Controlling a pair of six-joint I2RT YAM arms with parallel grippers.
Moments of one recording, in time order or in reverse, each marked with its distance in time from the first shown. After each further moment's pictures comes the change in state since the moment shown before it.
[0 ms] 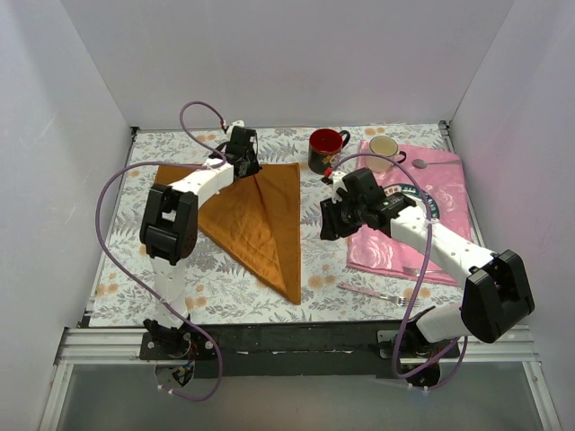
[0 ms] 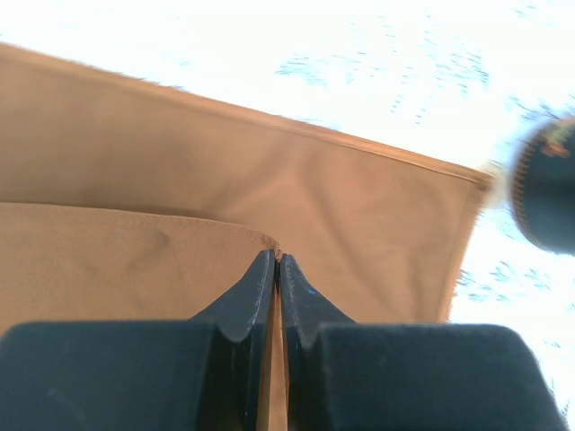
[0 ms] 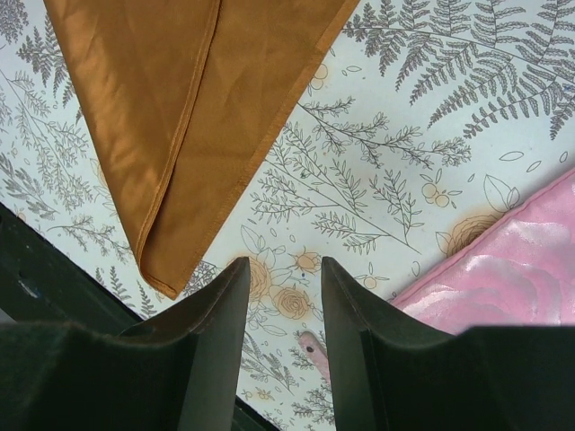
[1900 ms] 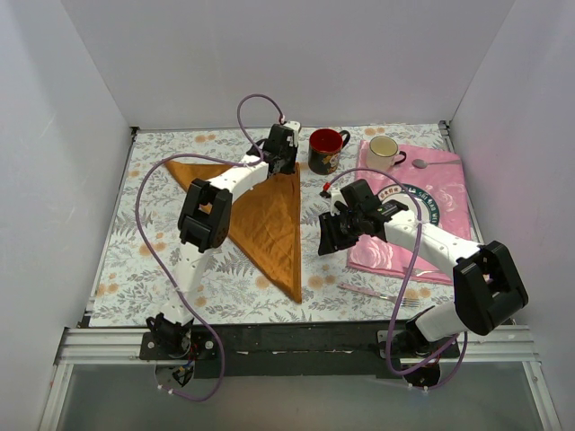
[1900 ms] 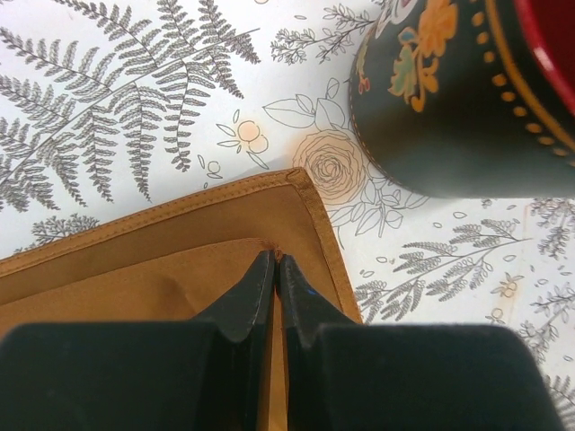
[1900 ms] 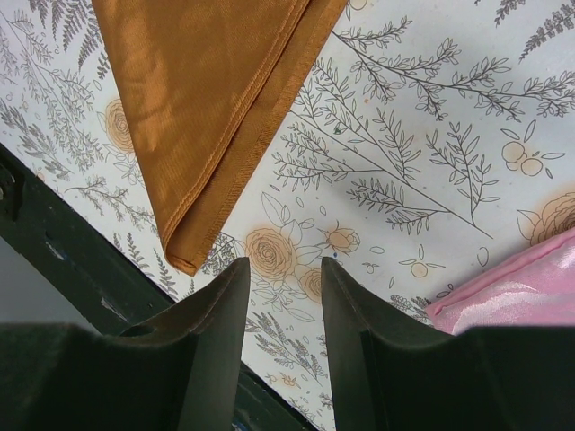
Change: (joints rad) left arm -0.152 0.331 0.406 -0.015 0.179 0.397; right arm -0.010 0.051 -0.100 0.042 -0.130 0.047
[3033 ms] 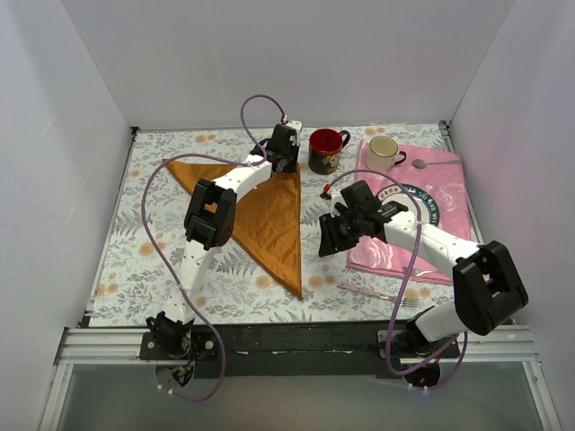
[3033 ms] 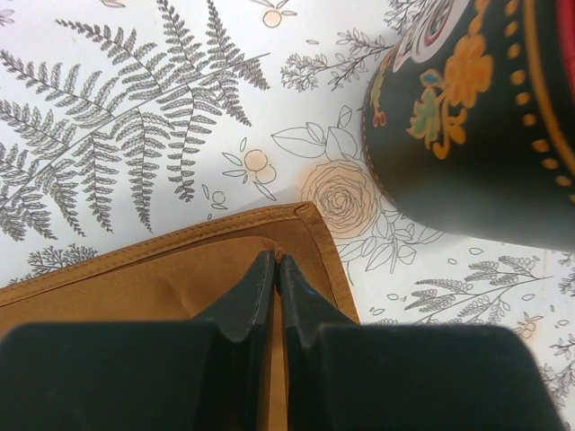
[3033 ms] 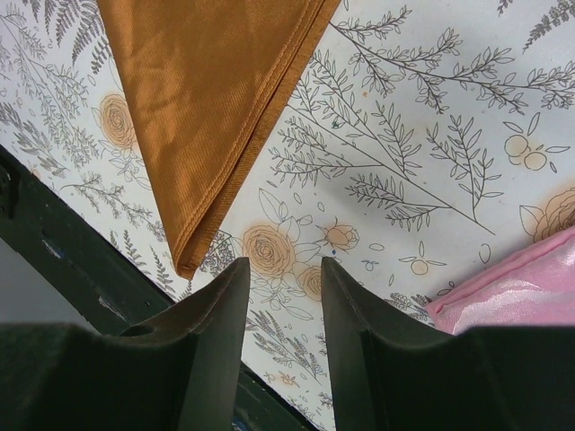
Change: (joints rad) left arm -0.001 0.087 0.110 -0.022 -0.030 -0.002; right arm 0.000 0.000 -0.013 0.003 0.000 0.000
